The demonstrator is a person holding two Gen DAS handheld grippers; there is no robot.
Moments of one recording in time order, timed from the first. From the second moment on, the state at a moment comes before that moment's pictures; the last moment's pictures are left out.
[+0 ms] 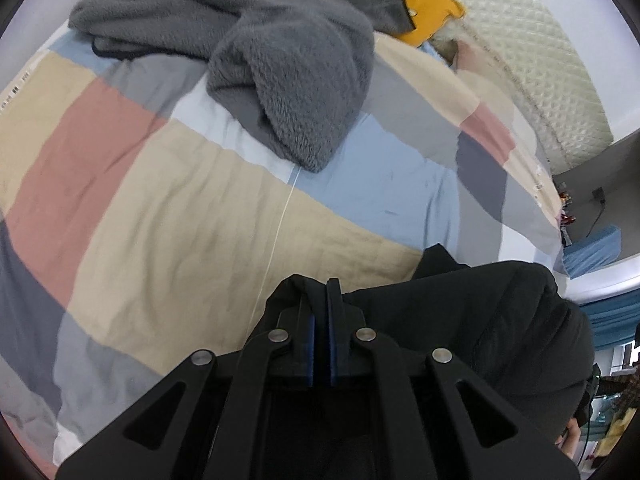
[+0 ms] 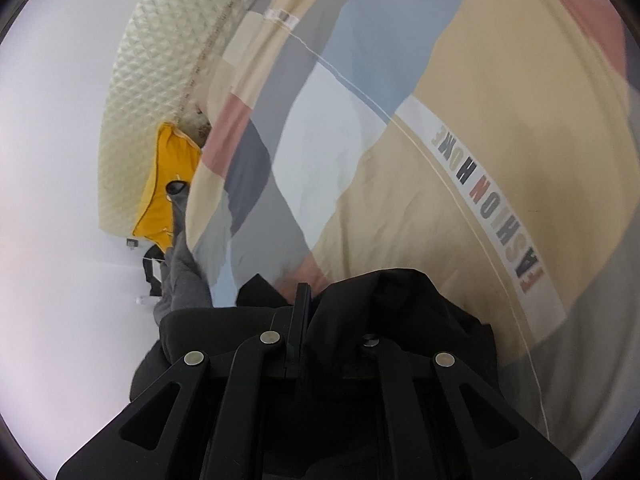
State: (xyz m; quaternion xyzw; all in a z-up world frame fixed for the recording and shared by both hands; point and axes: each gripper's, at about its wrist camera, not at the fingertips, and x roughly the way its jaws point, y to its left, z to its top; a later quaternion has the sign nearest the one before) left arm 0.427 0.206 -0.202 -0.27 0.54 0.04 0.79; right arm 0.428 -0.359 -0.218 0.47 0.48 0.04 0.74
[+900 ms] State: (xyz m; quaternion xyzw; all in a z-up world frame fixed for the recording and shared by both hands) left arm 0.321 0.187 -0.039 -0.27 0.45 -0.02 0.86; right arm 0.317 -0.356 -0.020 0.35 0.43 0.08 0.83
